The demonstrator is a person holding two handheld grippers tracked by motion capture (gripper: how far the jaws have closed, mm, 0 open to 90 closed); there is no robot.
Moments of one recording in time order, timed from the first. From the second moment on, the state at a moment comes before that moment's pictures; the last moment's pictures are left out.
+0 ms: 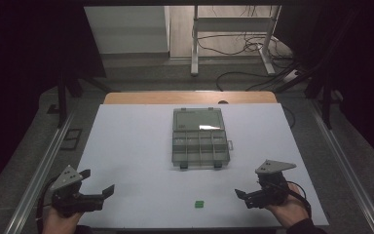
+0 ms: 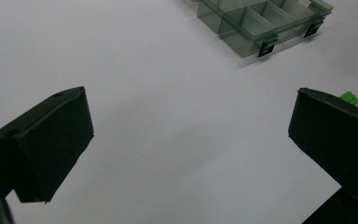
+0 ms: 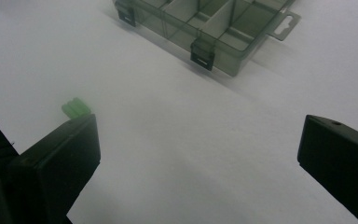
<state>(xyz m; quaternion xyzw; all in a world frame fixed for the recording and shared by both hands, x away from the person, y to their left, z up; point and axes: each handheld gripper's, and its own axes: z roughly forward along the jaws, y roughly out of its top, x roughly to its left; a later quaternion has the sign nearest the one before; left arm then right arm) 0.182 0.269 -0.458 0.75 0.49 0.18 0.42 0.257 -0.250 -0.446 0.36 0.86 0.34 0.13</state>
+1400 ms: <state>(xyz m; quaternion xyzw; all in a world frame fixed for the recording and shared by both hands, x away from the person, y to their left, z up) 0.184 0.269 -0.459 0.75 0.49 0.17 0.41 0.279 -0.172 -0.471 0.29 0.92 0.27 0.07</state>
